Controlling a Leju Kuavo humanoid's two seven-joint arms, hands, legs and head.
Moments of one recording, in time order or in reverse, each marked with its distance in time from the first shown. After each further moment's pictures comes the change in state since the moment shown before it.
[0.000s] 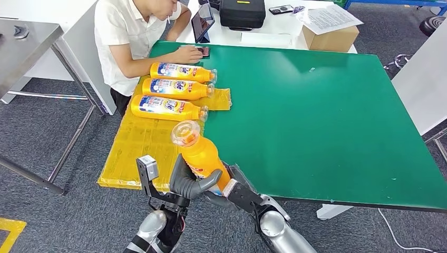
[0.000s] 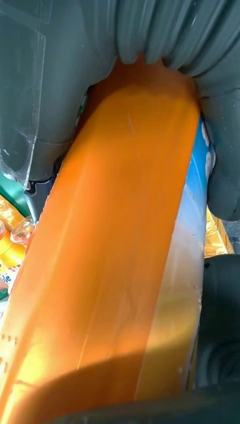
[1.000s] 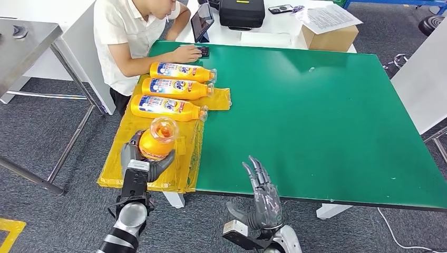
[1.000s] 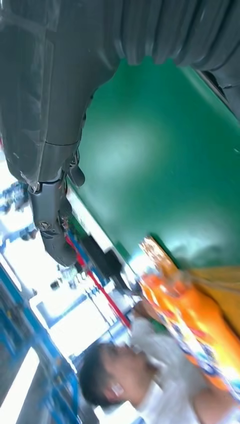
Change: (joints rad) left arm -0.021 0.089 0.220 -0.013 -0.657 0.559 -0.094; right arm 0.272 0.074 -0.222 -0.094 0.541 -0.709 -0.109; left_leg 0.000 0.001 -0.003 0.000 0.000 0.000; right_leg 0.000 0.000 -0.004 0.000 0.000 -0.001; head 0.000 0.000
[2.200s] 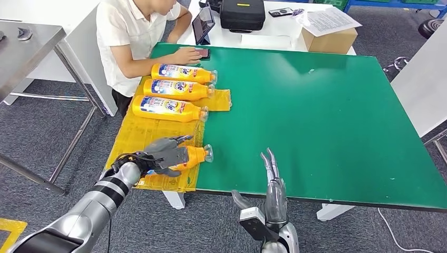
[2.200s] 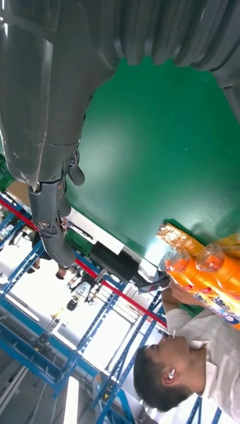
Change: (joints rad) left arm -0.457 0.130 -0.092 0.597 -0.398 -0.841 0.186; right arm -0.023 0.020 0.007 -0.016 -0.320 -0.001 -0.087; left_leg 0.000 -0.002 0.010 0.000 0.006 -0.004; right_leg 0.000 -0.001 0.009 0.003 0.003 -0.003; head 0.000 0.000
